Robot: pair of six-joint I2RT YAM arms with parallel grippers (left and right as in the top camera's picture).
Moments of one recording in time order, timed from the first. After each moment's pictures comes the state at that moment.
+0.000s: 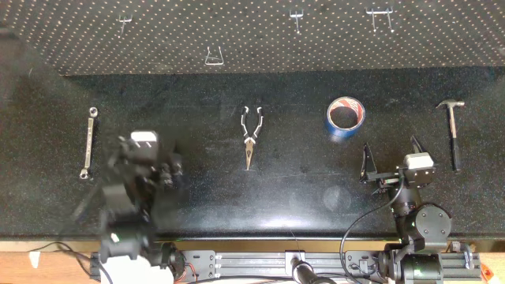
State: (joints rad) left arm 0.14 0.65 0.40 -0.37 -0.02 0.13; right arm -0.02 0.01 0.01 -0.06 -0.15 0.00
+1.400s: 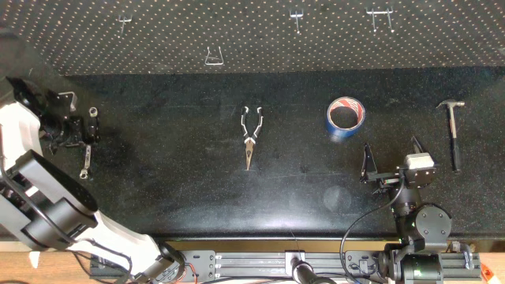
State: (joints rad) left arm 0.70 1.94 1.45 -0.96 0.05 0.54; right arm -0.02 0.01 0.01 -0.06 -0.15 0.00
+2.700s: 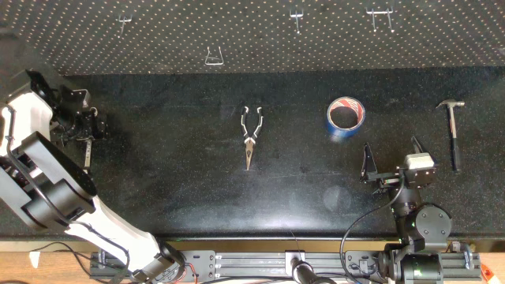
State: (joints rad) left arm 0.65 2.06 1.49 -0.93 0.00 0.53; right arm -0.02 0.01 0.01 -0.06 -0.15 0.00
